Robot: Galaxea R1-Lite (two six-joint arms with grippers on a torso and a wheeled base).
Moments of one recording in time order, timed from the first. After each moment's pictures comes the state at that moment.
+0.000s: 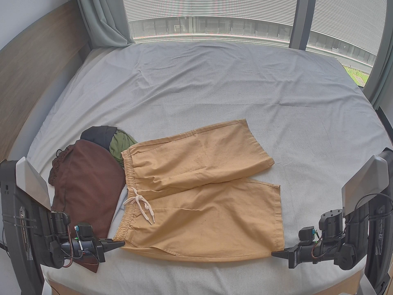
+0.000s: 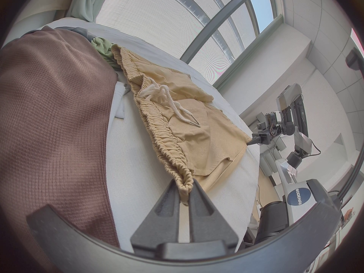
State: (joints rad) left arm 0.16 2.49 -0.15 -1.55 -0.98 0.24; right arm 0.24 2.39 -0.04 -1.54 0.52 0.07
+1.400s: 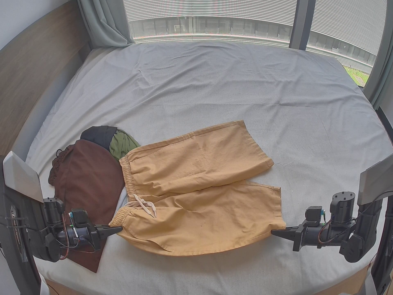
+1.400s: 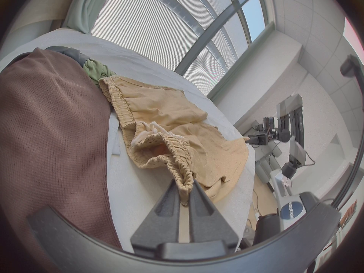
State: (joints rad) left arm 0.16 2.36 -0.19 -1.55 -1.03 0.10; right arm 0.23 2.20 -0.10 -1.54 0.63 0.15
